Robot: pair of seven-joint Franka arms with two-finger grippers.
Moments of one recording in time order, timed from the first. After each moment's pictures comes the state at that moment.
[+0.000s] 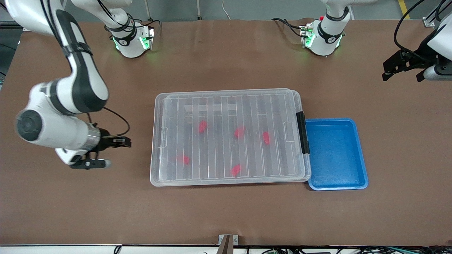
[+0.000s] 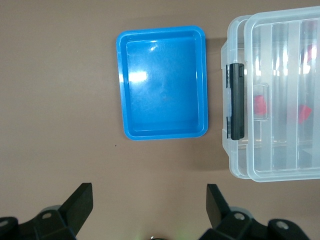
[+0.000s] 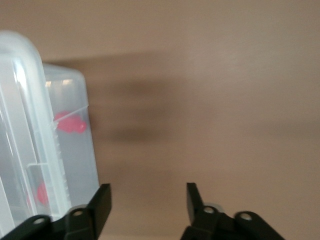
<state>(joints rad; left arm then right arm) 0.02 -0.09 -0.11 -1.58 0.00 1.50 -0.04 0.02 0.37 0.11 -1.52 0.08 1.83 0.15</state>
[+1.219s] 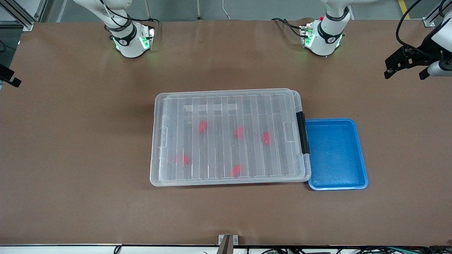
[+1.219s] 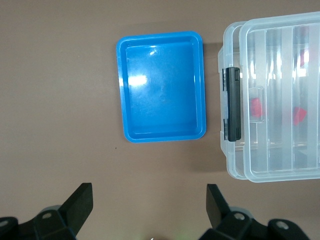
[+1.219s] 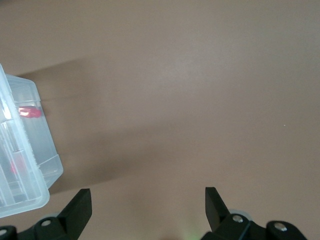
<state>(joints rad) 0.02 -0.08 -0.12 -1.55 0.00 1.49 -0.04 -0.14 -0.01 -0.02 -1.46 0.00 1.44 0.05</state>
